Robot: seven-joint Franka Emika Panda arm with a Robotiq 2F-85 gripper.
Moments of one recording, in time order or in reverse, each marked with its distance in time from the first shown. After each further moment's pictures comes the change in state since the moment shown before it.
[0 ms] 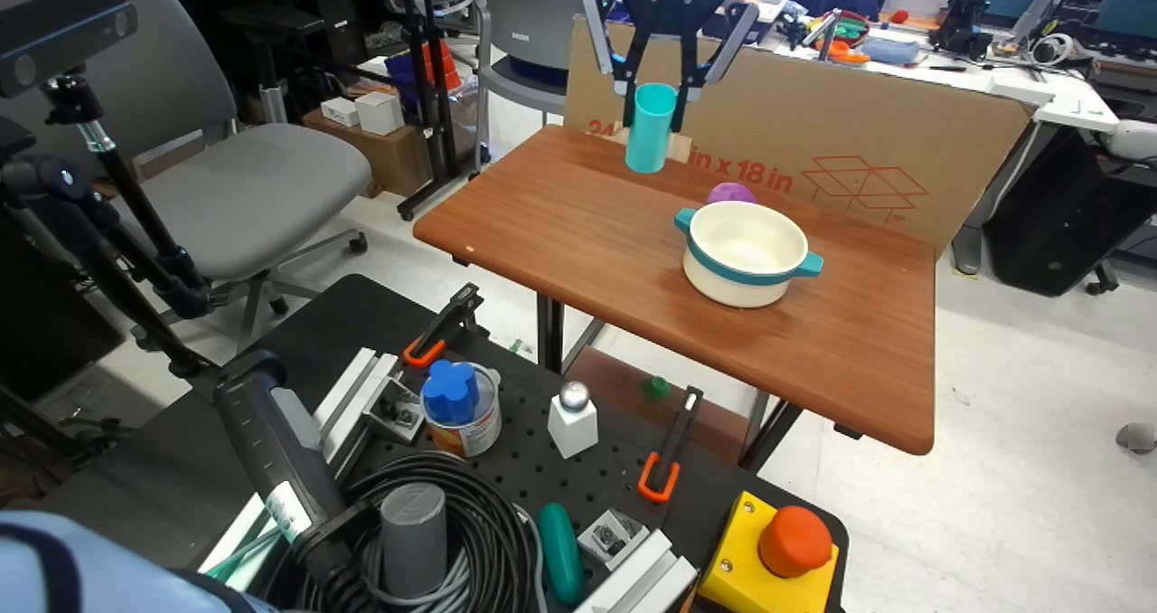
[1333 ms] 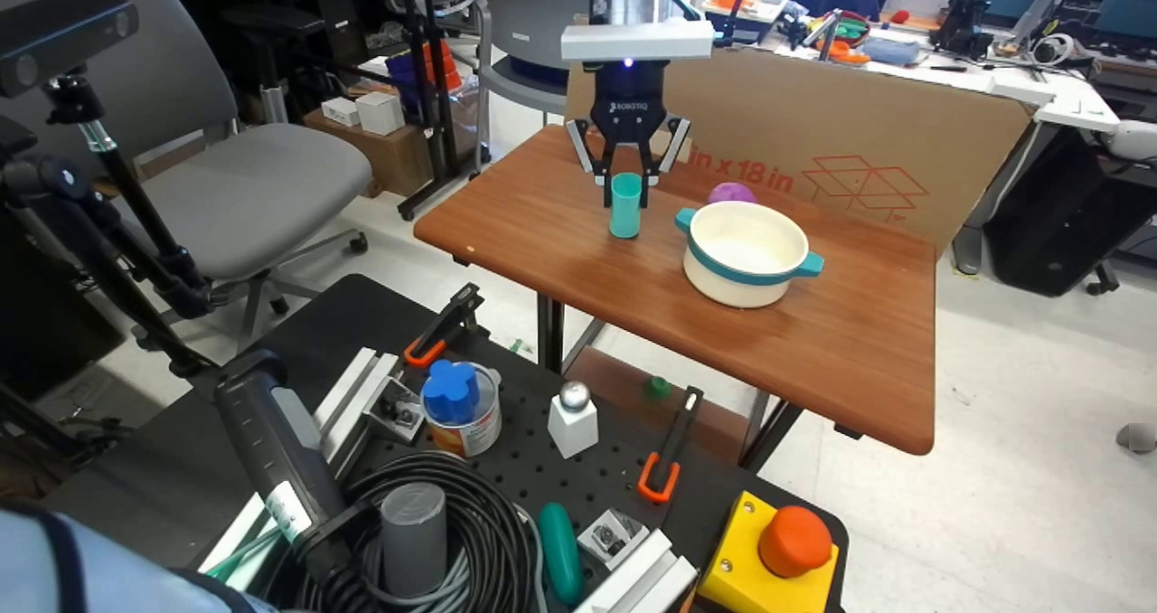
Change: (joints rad) arm 0.098 0.501 0.015 0.342 -0.160 -0.002 0.216
